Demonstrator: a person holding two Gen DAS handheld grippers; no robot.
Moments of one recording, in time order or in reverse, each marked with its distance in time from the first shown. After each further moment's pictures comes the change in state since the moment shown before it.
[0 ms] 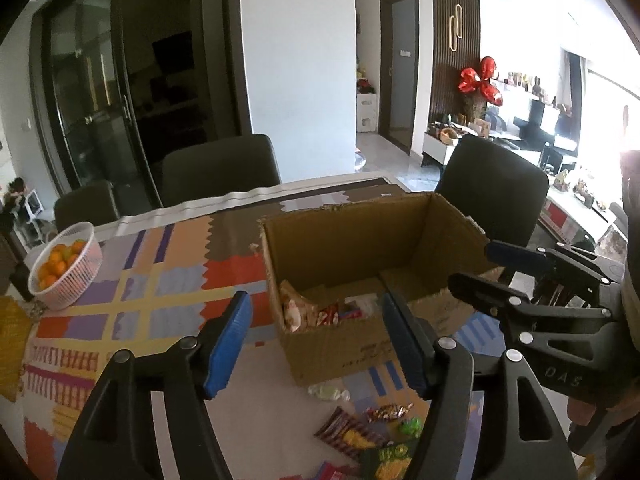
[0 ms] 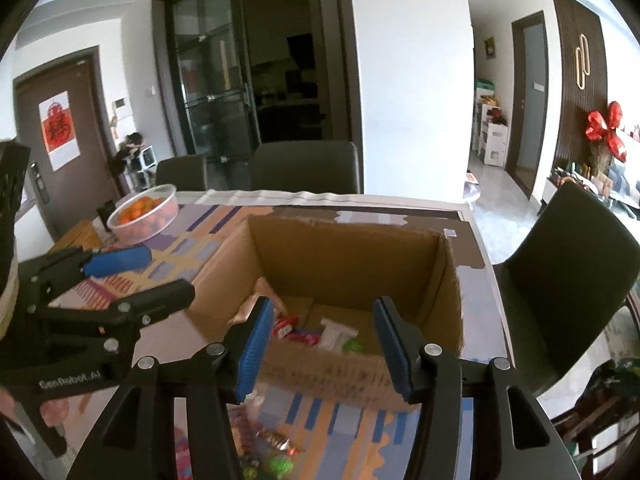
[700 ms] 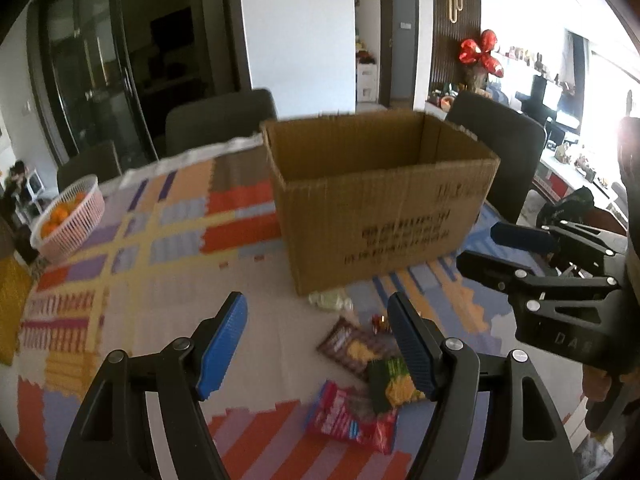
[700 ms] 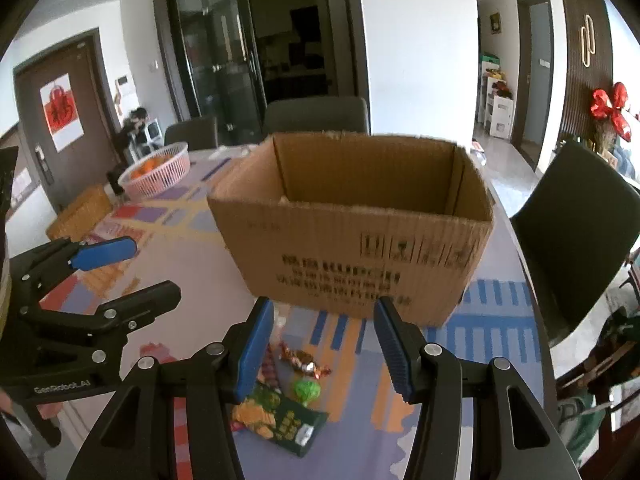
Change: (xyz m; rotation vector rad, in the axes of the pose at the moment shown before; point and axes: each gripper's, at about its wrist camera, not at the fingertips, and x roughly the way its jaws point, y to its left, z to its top) left arm -0.003 -0.002 -0.089 0.001 0.123 -0.001; right arm -0.008 0.018 -0.071 0.011 0.116 0.012
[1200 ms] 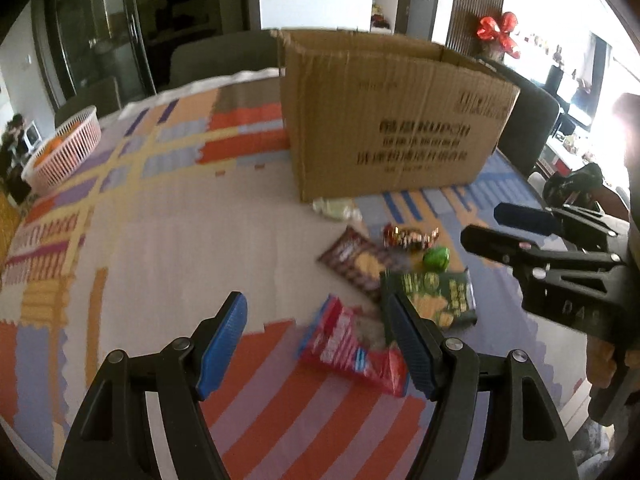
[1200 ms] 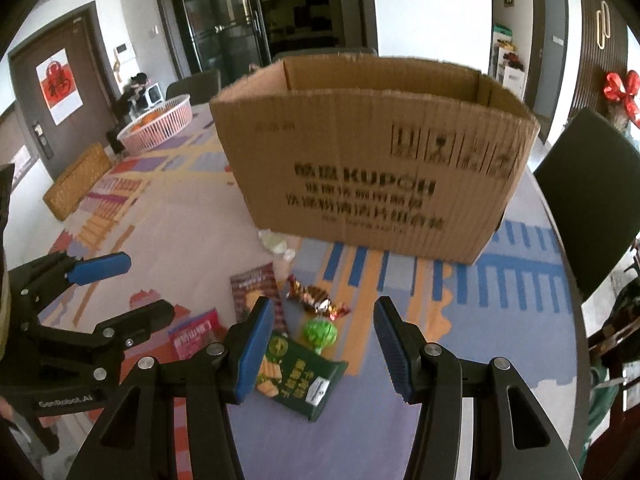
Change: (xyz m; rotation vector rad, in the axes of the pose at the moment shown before) left arm 0.025 0.010 -0.063 -0.078 0.156 -0.020; right arm 0.034 0.011 -0.042 -0.005 0.141 0.021
